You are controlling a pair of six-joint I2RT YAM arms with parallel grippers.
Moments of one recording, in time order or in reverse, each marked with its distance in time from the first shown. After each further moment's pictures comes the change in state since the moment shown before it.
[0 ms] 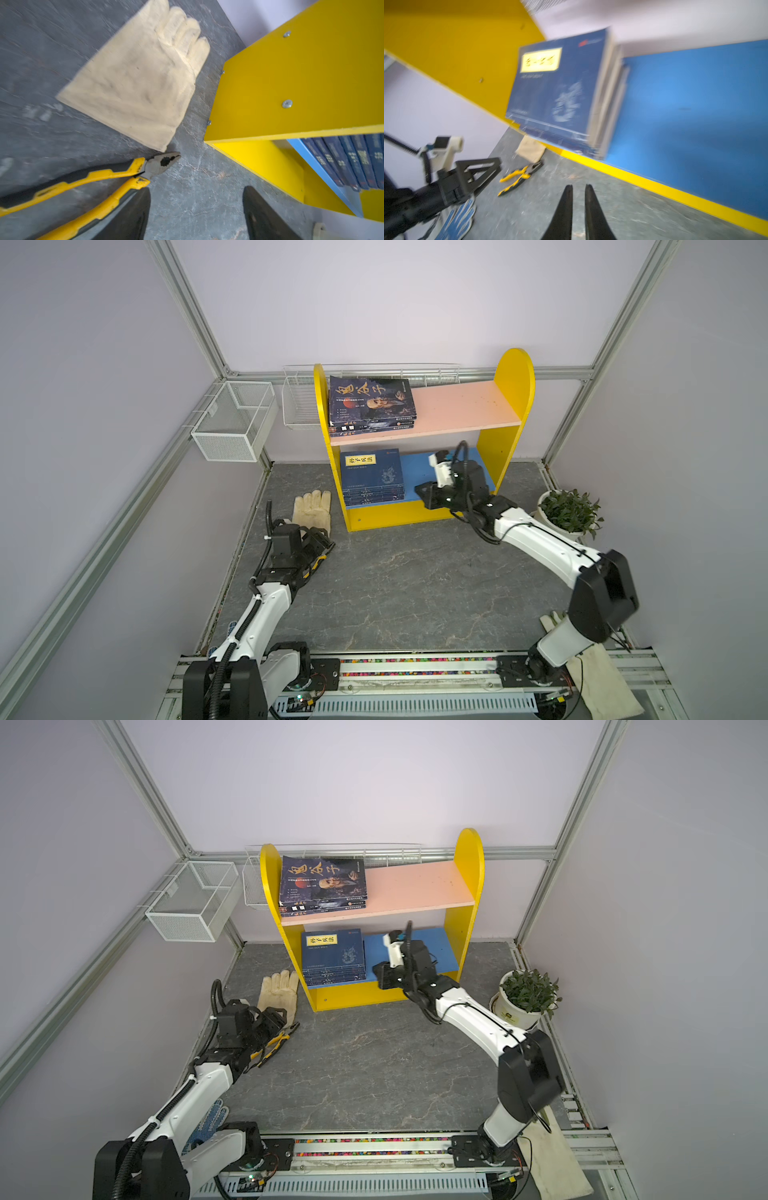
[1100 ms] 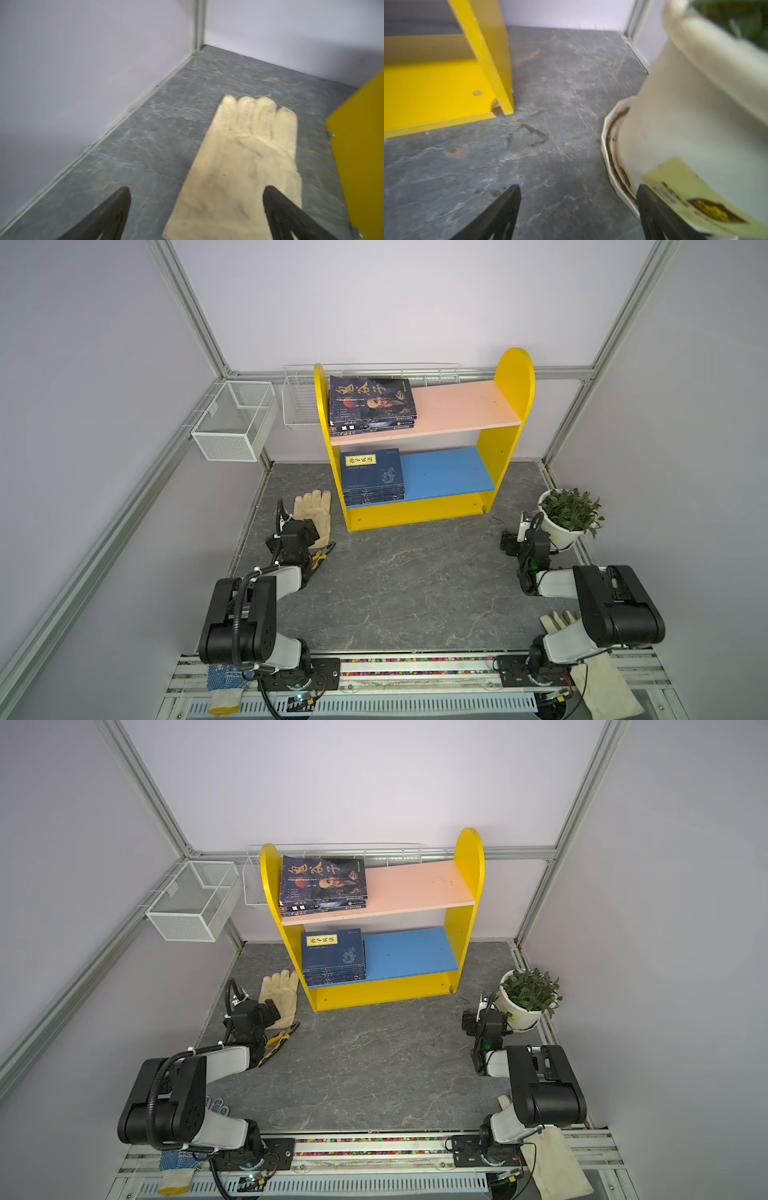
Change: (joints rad) left arm 0.008 0.451 -0.134 0.806 -0.414 0.610; right arm -0.488 0.014 -0.834 0.858 0.337 -0.432
